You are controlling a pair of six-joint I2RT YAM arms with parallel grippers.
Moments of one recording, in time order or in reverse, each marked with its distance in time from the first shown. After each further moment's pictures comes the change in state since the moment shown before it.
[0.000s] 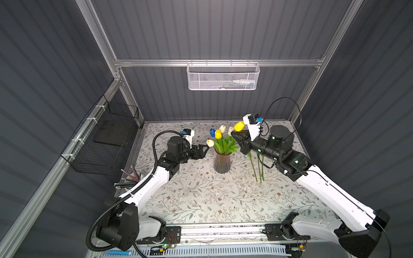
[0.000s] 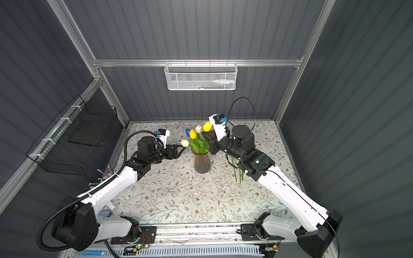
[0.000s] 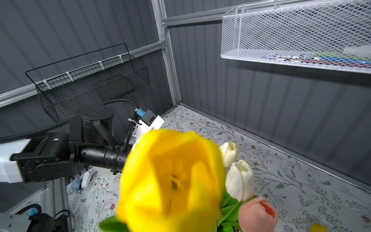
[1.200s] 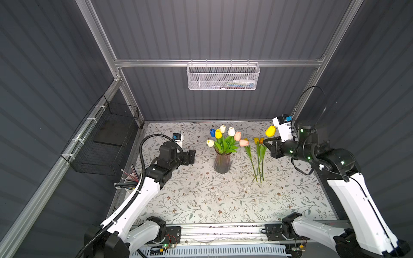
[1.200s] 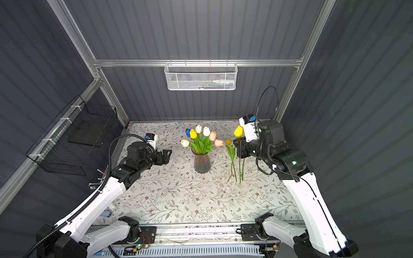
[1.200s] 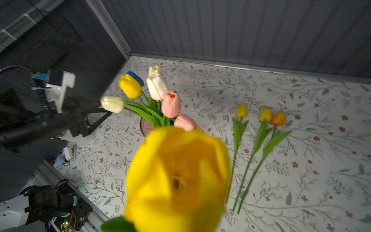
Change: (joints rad) left arm 0.000 -0.229 -0.011 -0.322 -0.354 0.175; right arm -0.282 -0.045 0.284 -0.818 0.039 0.061
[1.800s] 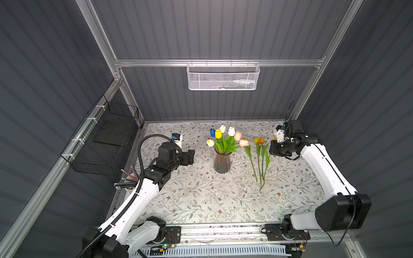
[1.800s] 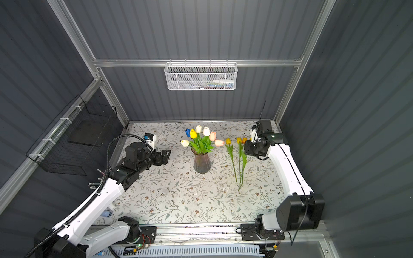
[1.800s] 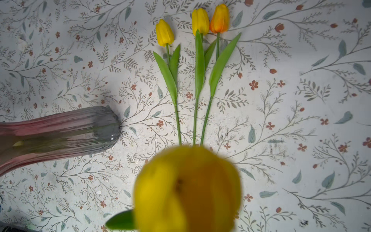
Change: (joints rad) left arm 0.000 -0.025 0.000 -0.007 -0.008 0.007; right arm -0.341 0.342 -0.171 0.020 -0.015 -0.007
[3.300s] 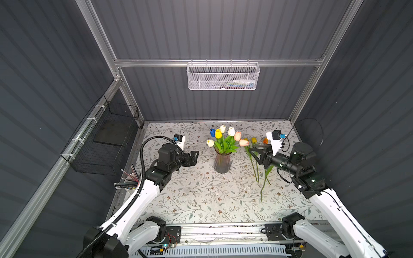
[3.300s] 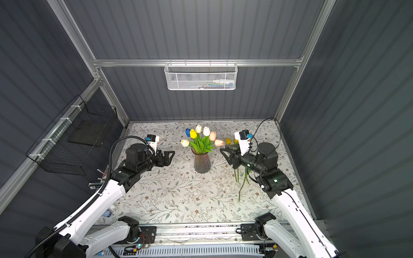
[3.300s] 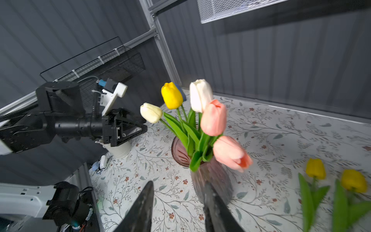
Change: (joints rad) left arm 0.000 0.005 -0.051 0.096 0.145 -0.045; right arm 0.339 -0.566 -0.512 0.858 -0.355 0.056
